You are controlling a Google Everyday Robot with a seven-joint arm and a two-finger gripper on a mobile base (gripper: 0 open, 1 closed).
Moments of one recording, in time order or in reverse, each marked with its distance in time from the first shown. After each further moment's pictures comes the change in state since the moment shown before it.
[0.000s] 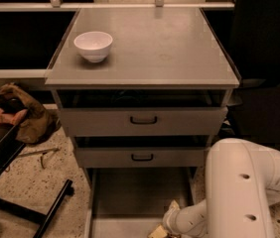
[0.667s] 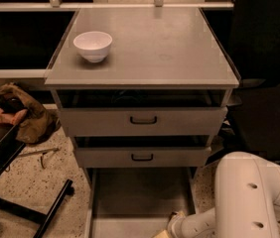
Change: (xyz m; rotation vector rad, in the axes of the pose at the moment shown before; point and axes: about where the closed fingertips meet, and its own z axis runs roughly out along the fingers) arm 0.043 -0.003 0.024 0.006 0.017 0.197
